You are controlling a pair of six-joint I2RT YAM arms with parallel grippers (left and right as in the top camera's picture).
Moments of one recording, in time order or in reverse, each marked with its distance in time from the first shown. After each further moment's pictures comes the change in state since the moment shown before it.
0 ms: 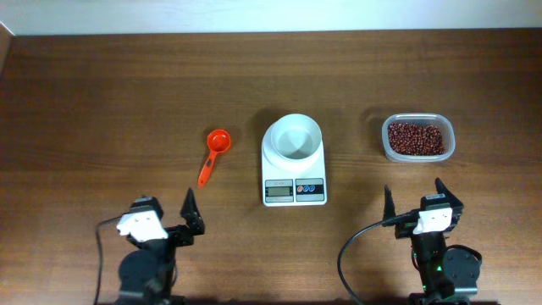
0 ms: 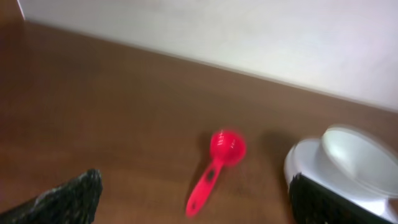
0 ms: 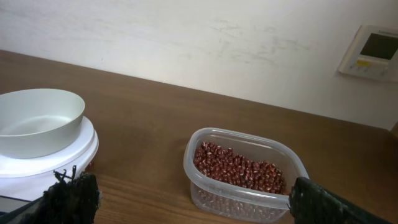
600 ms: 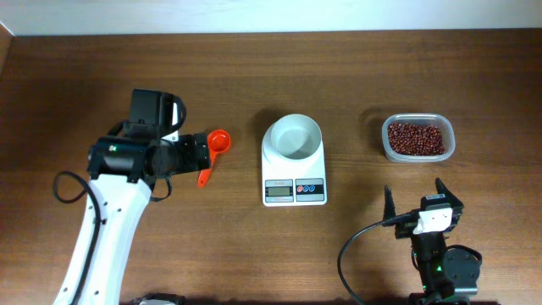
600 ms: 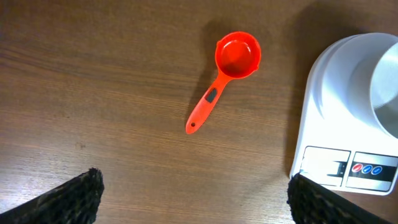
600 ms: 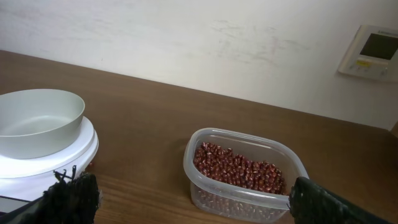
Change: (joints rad) left arm 0.000 1.305 1.066 -0.685 0.105 0.000; right arm 0.000 -0.002 0.000 0.000 0.000 0.000
